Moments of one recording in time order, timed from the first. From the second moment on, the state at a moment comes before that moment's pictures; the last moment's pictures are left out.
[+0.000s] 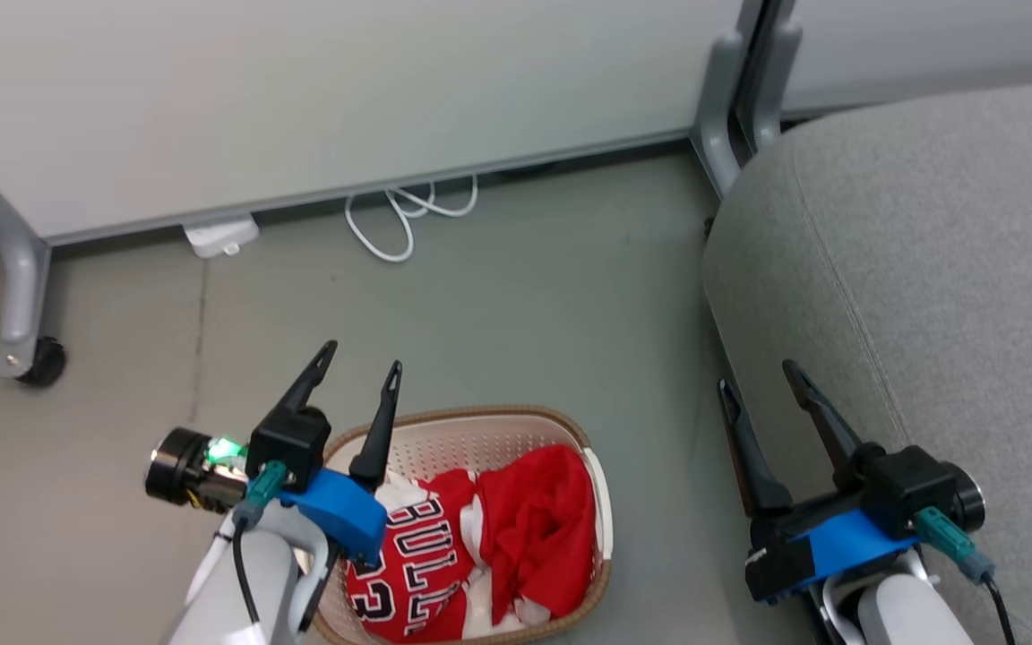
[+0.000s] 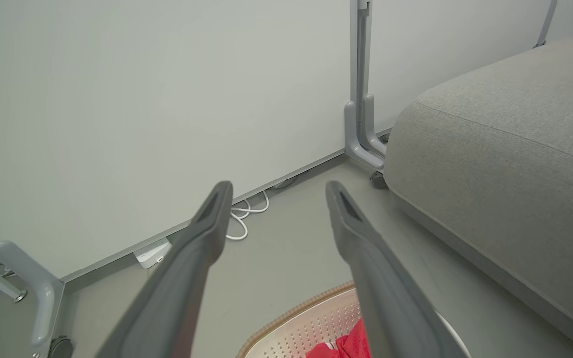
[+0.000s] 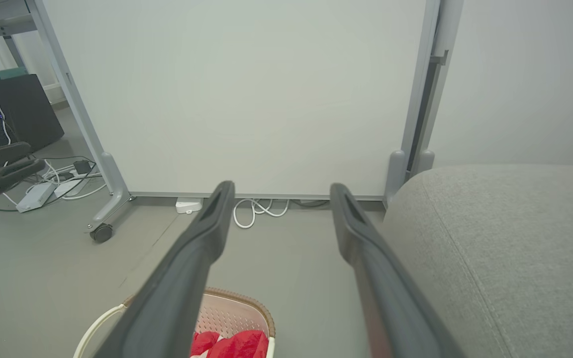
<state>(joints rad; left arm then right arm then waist) -0.34 0.12 -0.27 0.52 -0.05 -0.12 -0.26 -0.17 -0.05 0.13 0.26 0.09 0.13 -0.26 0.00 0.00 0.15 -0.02</state>
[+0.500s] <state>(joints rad) -0.61 0.26 -0.59 0.80 -0.13 -0.13 -0.26 -0.33 -0.05 0.16 0.19 0.10 0.13 -0.26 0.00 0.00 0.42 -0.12</state>
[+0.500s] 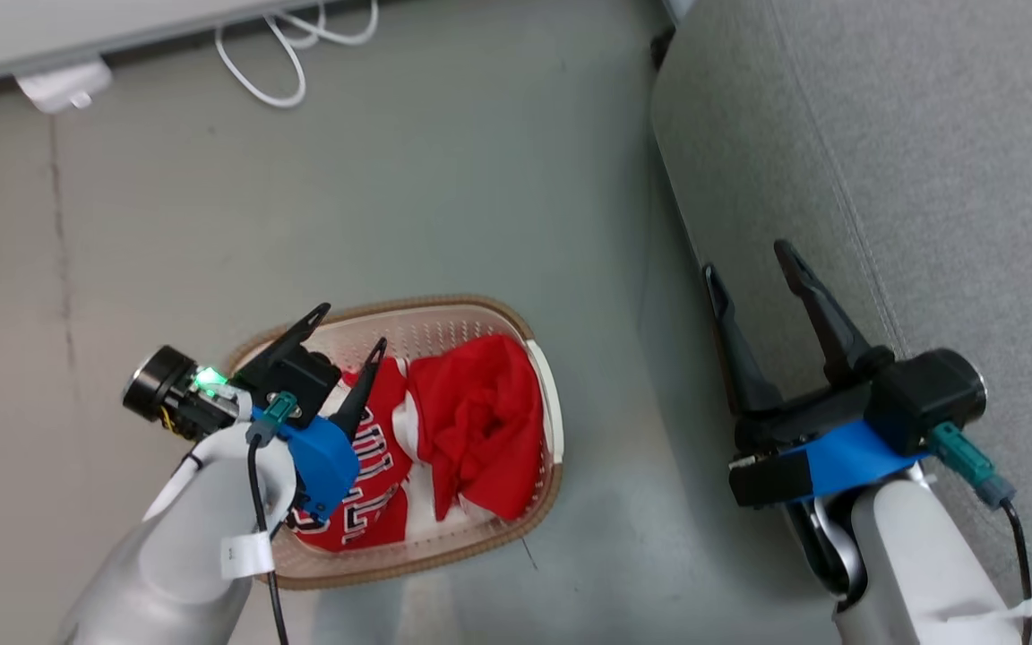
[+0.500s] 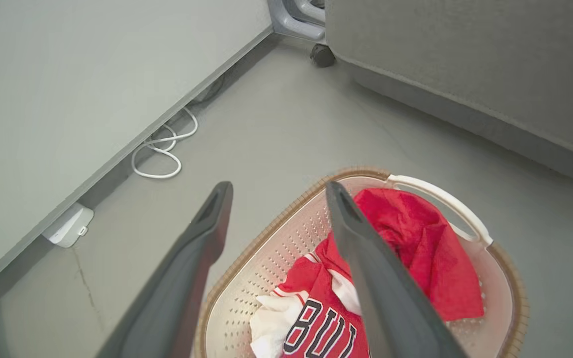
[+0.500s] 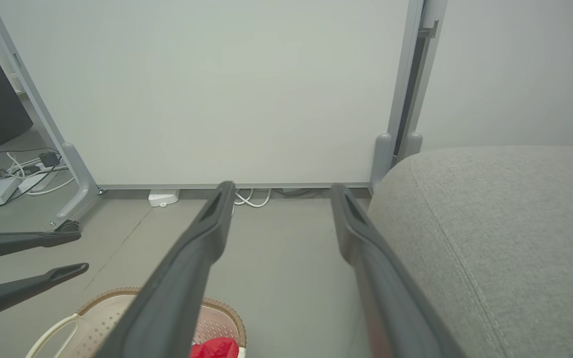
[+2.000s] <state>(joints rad) -1.07 0.36 -1.27 1.24 -0.34 -0.13 -0.08 -0.52 -0.05 0.20 0.05 0.09 0.13 -0.26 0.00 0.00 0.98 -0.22</state>
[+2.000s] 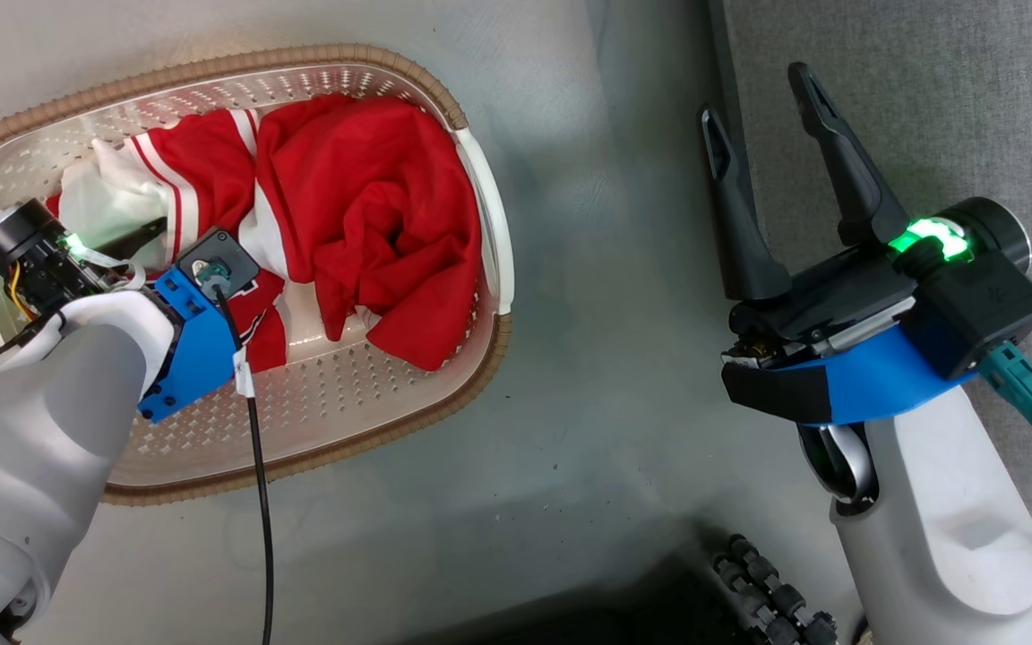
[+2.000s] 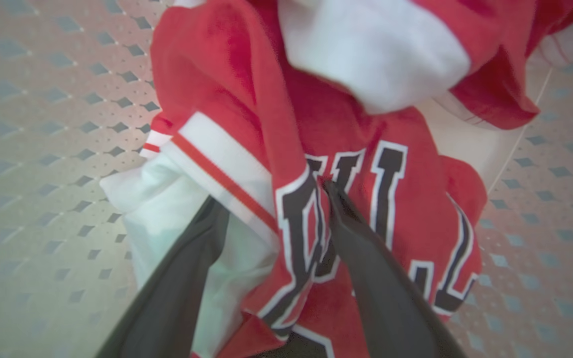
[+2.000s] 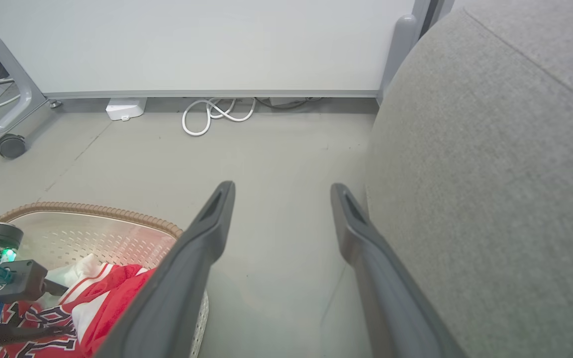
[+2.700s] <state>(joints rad) -1.05 0.31 -1.28 1.17 -0.35 -0.13 -0.13 -0.53 -0.05 0.17 0.08 0.06 0.13 -0.26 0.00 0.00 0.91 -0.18</state>
